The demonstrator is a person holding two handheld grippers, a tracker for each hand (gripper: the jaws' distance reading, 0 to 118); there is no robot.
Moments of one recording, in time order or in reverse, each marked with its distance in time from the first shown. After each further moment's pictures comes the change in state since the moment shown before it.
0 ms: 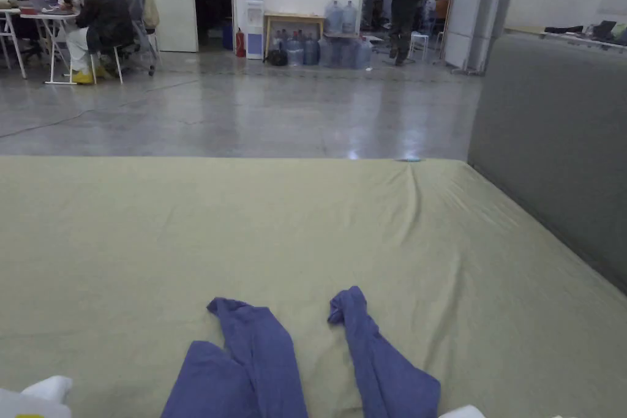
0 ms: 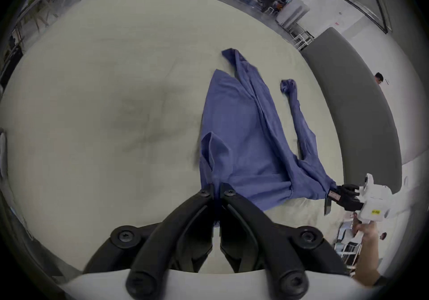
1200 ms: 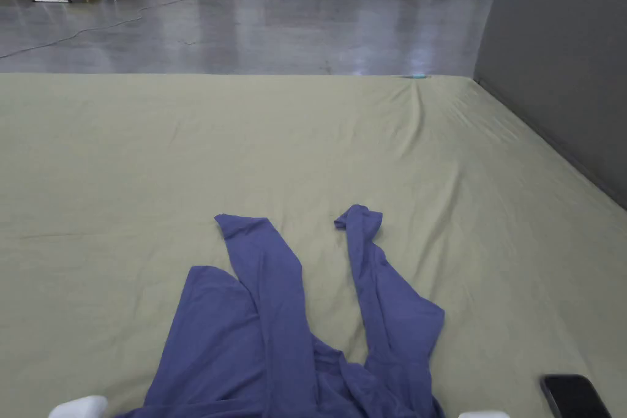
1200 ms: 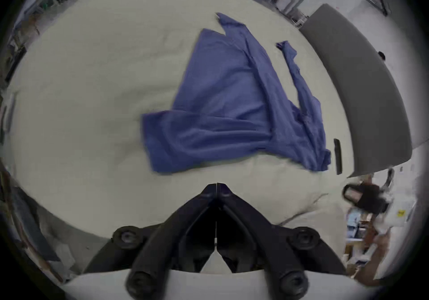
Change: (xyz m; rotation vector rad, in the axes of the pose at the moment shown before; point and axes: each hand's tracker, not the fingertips) left arm 0.022 -0.132 0.004 -0.050 0.032 -0.034; right arm -0.089 -0.114 0.058 0.059 0.121 -0.282
